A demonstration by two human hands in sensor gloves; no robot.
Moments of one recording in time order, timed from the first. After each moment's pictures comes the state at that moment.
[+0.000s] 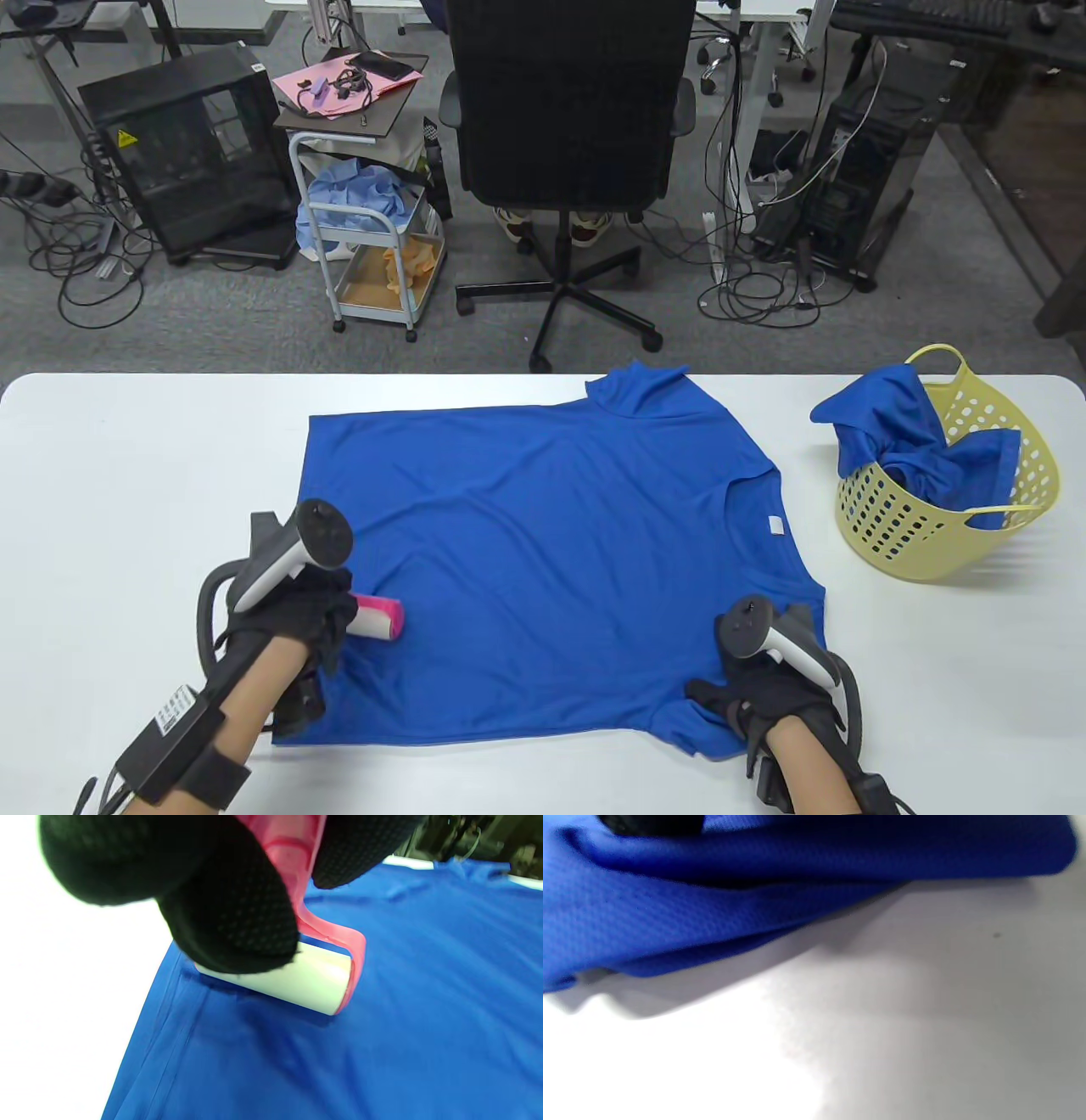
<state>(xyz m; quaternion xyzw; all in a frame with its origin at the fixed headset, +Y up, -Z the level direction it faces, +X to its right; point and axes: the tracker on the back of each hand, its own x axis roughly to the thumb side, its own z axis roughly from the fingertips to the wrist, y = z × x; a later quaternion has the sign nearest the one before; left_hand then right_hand) -0.258 -0.674 -0.325 -0.27 0.08 0.06 0.96 0.225 -0.791 -0.314 -0.05 0.34 0.93 0.10</state>
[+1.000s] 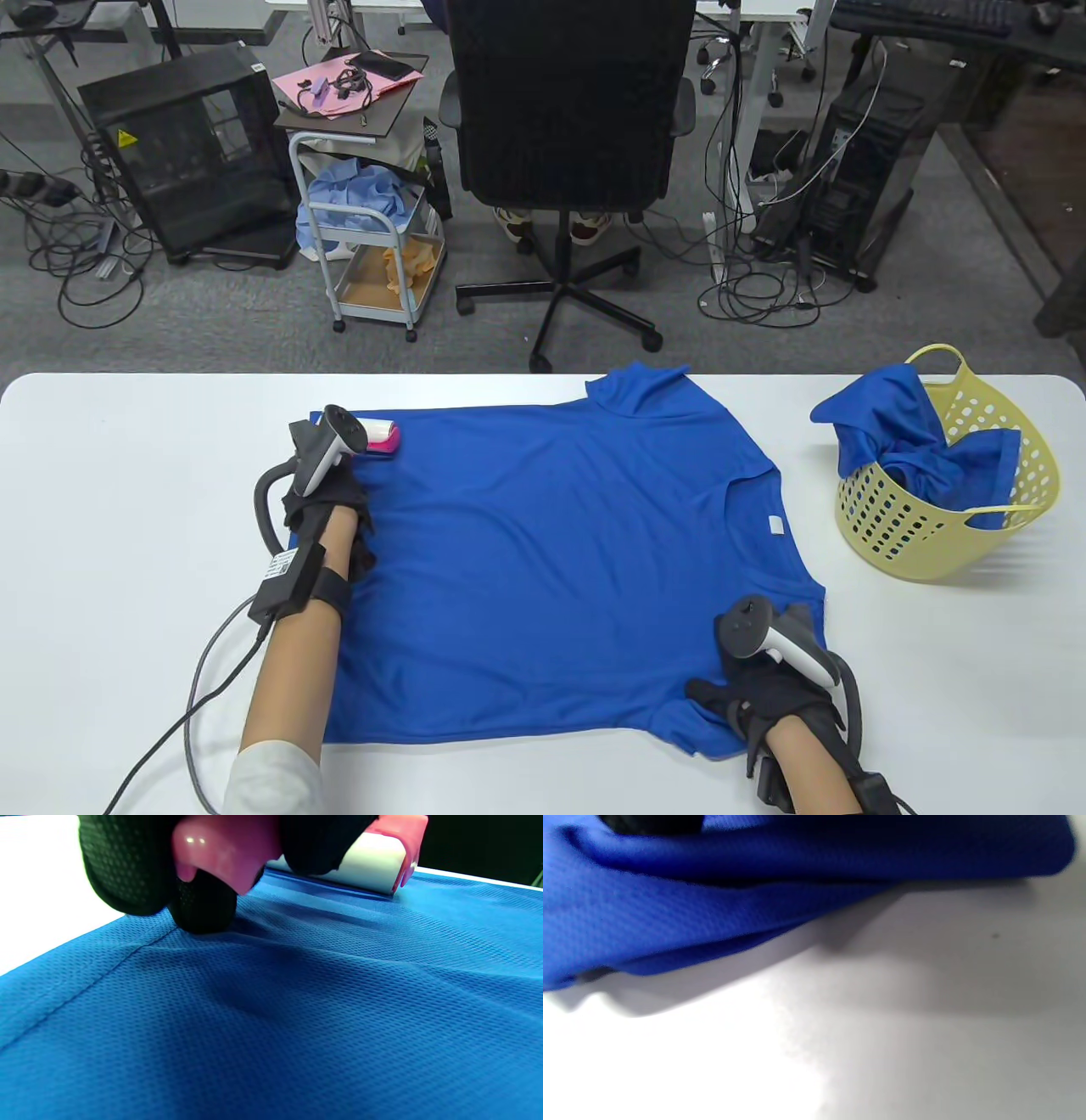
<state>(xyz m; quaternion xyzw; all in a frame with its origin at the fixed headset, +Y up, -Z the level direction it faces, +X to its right) -0.284 -0.749 -0.512 -0.17 0.22 0.08 0.96 0.225 -0.791 -0.314 -0.05 0.34 0.93 0.10</state>
